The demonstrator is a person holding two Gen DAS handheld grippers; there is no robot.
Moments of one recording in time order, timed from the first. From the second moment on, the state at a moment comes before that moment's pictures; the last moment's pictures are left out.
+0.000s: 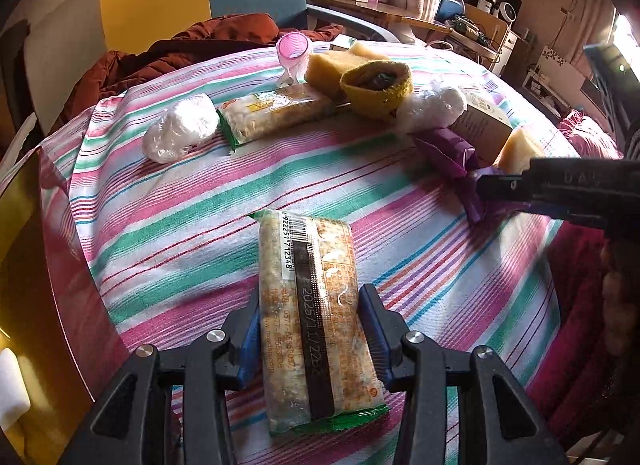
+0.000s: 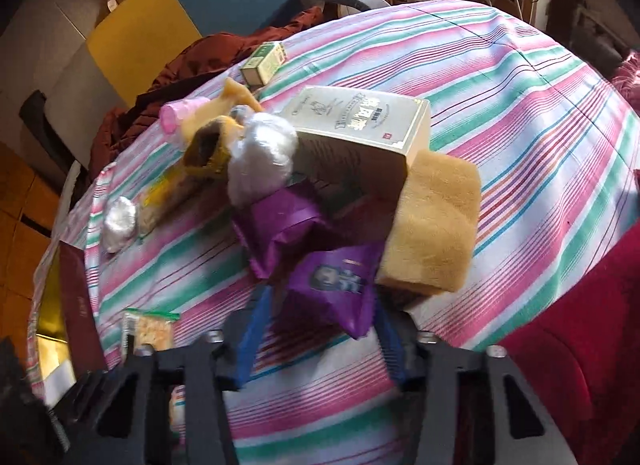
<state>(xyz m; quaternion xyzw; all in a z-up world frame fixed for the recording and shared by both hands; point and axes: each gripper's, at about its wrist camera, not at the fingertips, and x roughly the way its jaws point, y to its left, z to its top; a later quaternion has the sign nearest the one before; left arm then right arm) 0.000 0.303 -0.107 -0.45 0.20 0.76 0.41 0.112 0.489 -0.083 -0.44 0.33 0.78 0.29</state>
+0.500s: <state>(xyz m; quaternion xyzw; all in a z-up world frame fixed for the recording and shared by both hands) 0.008 0.291 -0.088 -0.44 0.17 0.77 0.43 0.127 0.447 -0.033 -0.41 0.25 0.84 0.24</state>
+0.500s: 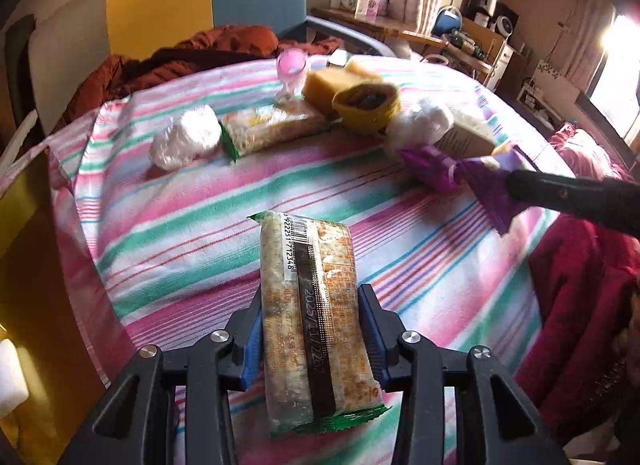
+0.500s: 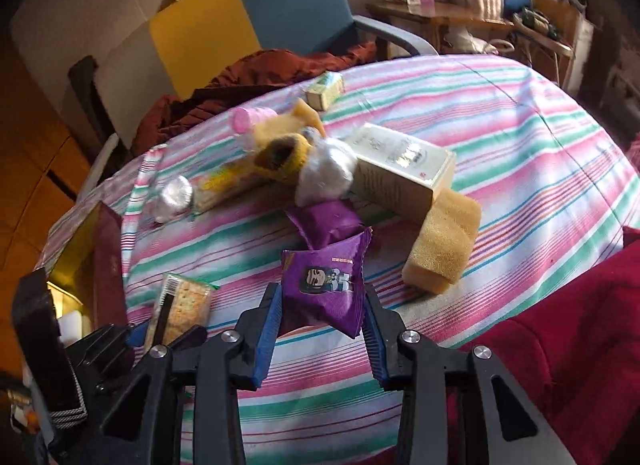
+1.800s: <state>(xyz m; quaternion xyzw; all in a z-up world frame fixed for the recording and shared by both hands) -0.122 -0.009 -0.010 -0.40 -0.02 0.91 0.11 -0.036 0.168 -0.002 -0.44 0.02 0.90 -0.07</state>
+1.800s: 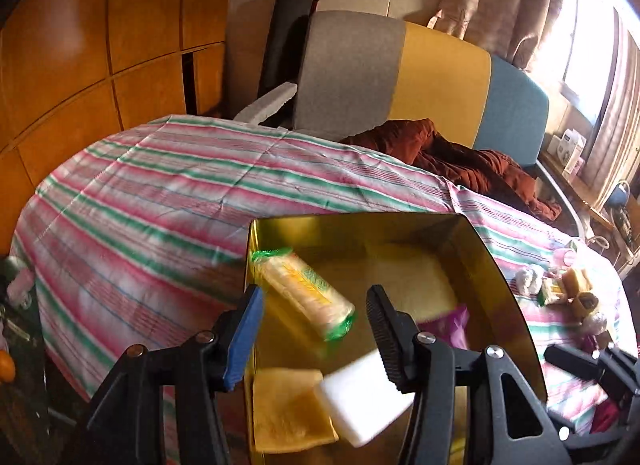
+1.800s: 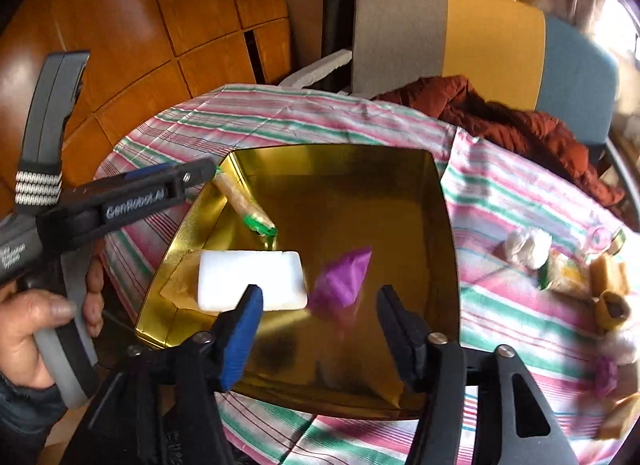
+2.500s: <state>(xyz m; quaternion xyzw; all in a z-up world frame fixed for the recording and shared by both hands) -0.066 -0.013 -0.009 -0.41 -0.03 0.90 0.12 0.001 0.148 0.034 -0.37 -0.06 0.93 -0.02</state>
